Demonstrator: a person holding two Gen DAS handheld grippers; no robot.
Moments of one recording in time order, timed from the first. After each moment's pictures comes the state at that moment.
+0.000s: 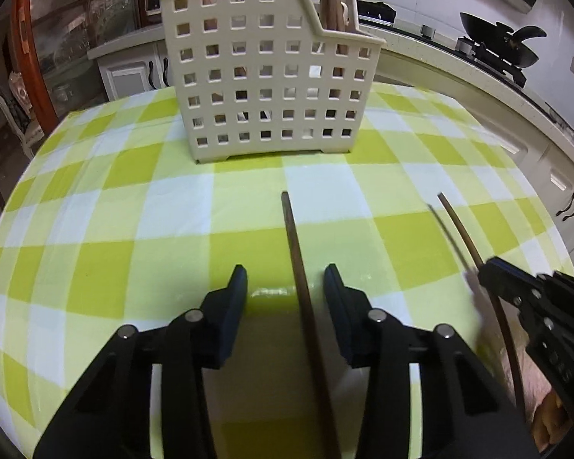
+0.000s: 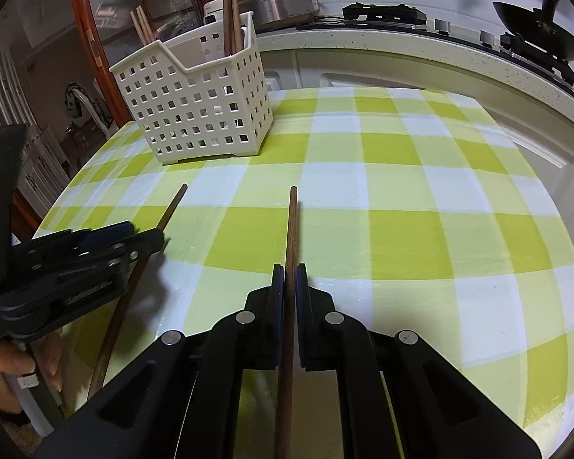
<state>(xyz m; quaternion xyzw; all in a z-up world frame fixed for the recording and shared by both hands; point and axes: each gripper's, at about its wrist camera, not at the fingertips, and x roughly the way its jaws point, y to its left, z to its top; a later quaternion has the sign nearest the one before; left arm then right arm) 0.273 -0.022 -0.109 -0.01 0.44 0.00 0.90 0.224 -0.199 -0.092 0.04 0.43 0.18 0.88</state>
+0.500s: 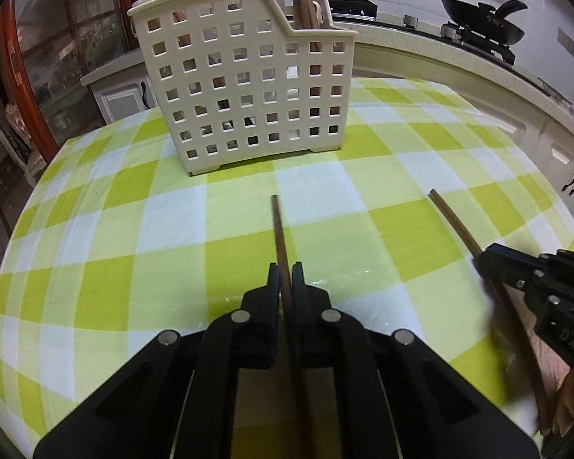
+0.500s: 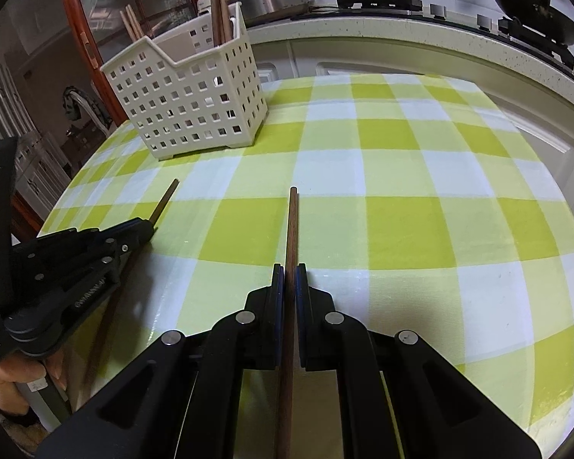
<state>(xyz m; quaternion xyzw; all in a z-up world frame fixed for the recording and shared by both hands) 0.267 -0.031 -0.111 0.04 0.42 -0.01 0.91 0.229 -0.201 -0.098 0.05 0.45 0.18 0.87</state>
